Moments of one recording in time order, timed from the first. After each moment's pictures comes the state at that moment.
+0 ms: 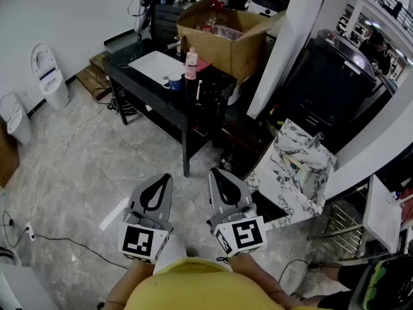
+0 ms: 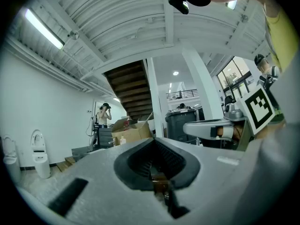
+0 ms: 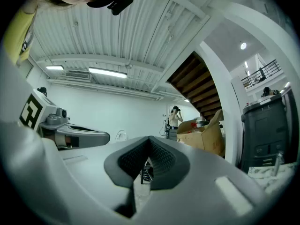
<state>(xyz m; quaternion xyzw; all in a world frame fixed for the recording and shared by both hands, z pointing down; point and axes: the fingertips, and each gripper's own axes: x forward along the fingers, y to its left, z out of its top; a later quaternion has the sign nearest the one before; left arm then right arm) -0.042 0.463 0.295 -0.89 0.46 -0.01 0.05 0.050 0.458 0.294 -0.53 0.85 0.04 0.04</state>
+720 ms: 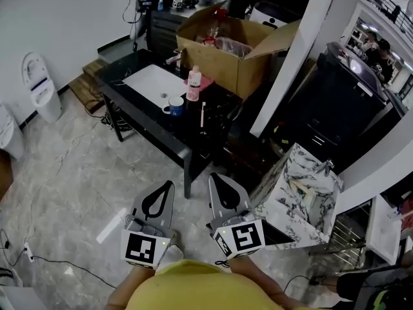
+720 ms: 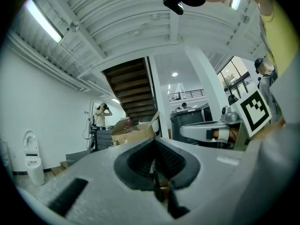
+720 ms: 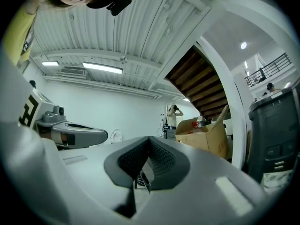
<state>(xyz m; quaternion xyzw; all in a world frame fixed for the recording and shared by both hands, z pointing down) -0.064 0.291 0.297 -0.89 0.45 0.00 0.06 0.026 0.280 0.300 -0.54 0.84 0.04 0.03</state>
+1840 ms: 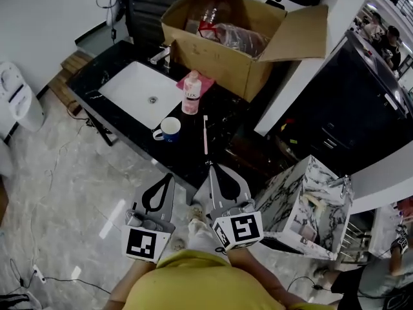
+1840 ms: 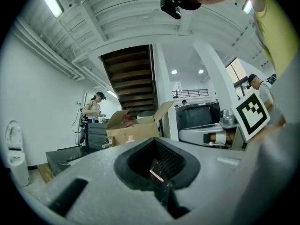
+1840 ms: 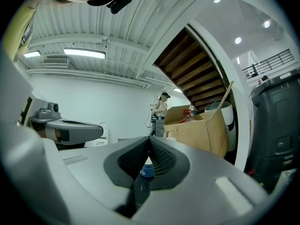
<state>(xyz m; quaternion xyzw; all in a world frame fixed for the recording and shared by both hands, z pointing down) -0.055 0.017 0.343 -0.91 0.41 -0.01 0.02 0.041 0.007 0.357 -0.59 0.81 -0.01 0.01</state>
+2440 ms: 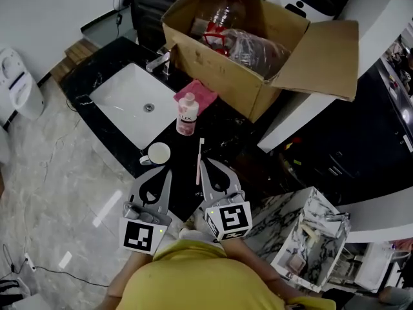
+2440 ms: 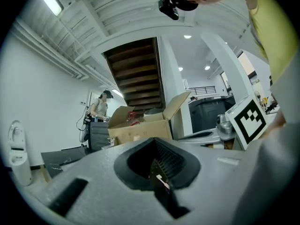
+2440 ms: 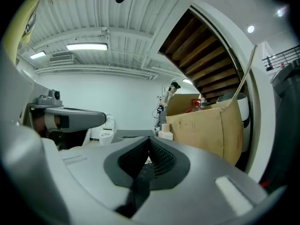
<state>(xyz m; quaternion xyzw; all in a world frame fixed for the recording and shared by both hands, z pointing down) -0.002 -0.129 0.362 -0.89 0.45 -0.01 0.02 0.079 -0.152 0.401 -0.53 0.84 -0.02 -0.04</state>
